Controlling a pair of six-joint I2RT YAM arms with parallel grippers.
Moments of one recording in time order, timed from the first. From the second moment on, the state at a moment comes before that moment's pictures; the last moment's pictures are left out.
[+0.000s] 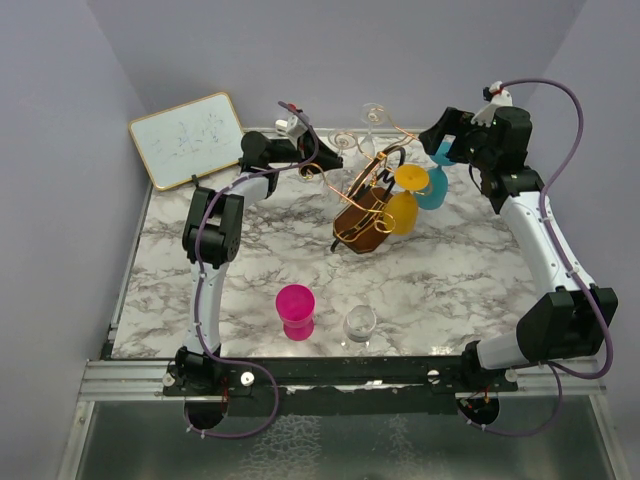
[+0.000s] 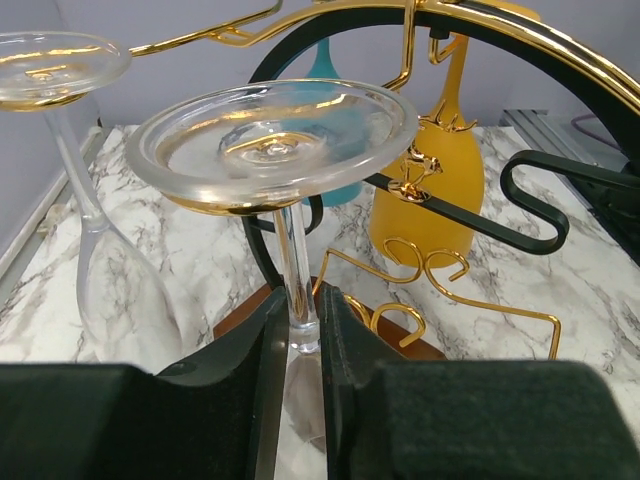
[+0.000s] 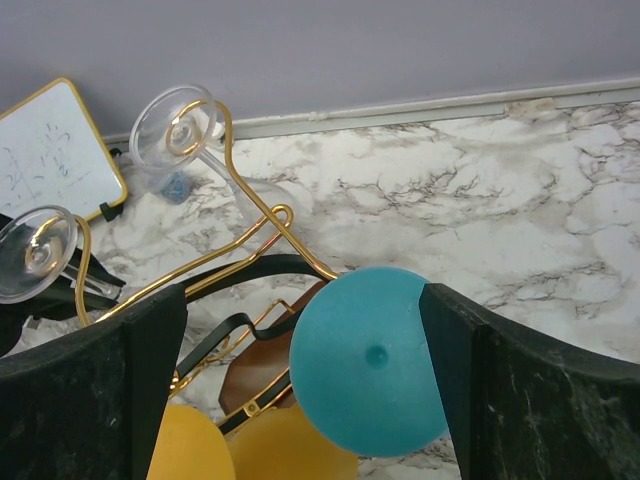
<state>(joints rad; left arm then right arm) -0.26 2.35 1.72 1.24 1.34 -0.63 0.07 1.44 1.36 -0.19 -0.20 0.31</state>
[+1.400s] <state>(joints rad) -0.22 1.95 1.55 0.10 1.01 0.28 0.07 1.14 1.29 -0.23 -0.17 0.20</state>
